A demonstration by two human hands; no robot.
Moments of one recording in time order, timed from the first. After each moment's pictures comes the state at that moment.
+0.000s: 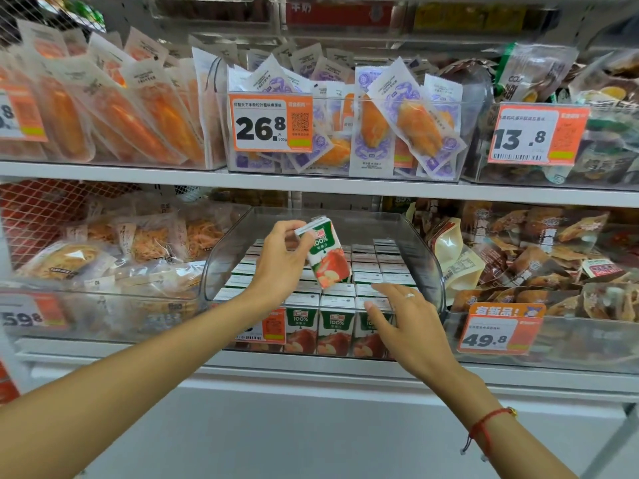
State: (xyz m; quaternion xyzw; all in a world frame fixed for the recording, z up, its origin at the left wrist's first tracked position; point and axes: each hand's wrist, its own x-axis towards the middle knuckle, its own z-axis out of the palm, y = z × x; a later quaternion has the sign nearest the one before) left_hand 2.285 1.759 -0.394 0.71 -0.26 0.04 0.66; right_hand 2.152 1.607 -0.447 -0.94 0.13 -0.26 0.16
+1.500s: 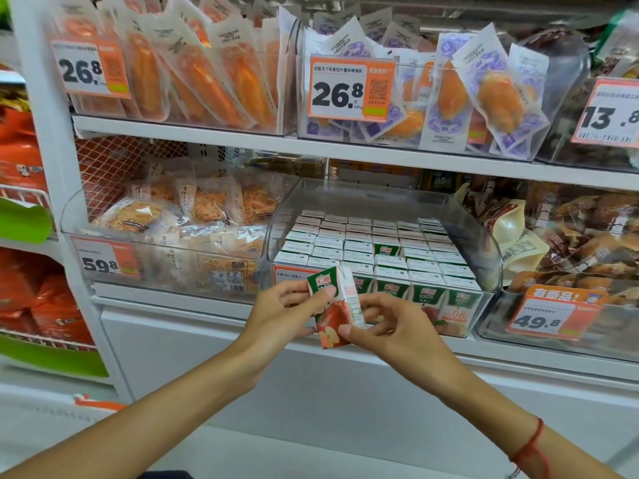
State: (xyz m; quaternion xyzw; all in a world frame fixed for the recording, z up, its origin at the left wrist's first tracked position) left_hand 2.214 1.870 -0.447 0.68 -0.11 -0.15 0.71; right_hand 2.135 1.709 -0.445 -0.87 0.07 -0.12 0.47
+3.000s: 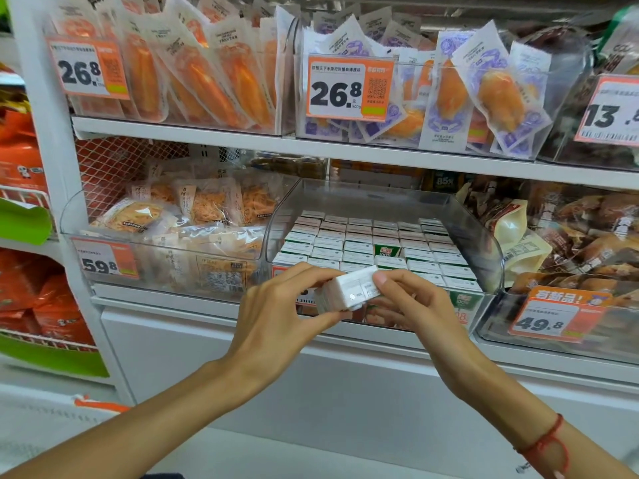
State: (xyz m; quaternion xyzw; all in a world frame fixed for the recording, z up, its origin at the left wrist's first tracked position) left_hand 2.212 1.875 -0.444 0.79 -0.38 0.24 0.43; right_hand 2.135 1.696 -0.429 -0.74 0.03 -0.17 0.65
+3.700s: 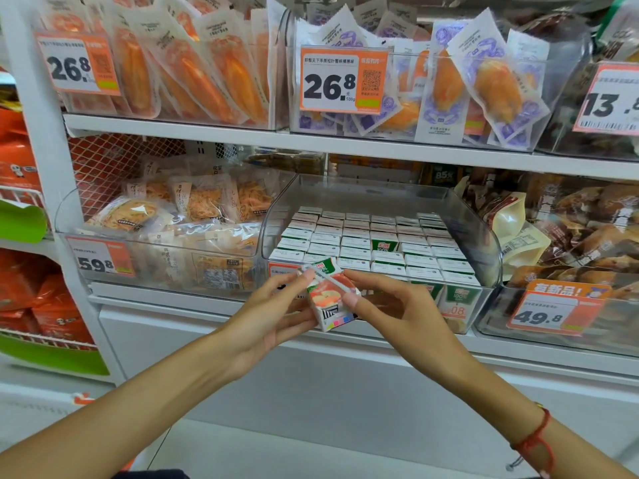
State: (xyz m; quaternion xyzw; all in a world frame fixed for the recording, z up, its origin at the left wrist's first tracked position) left_hand 2.219 1.874 -0.438 0.57 -0.07 -0.29 0.76; right_hand 2.137 1.701 -0.435 -0.82 -0.04 -0.18 0.53
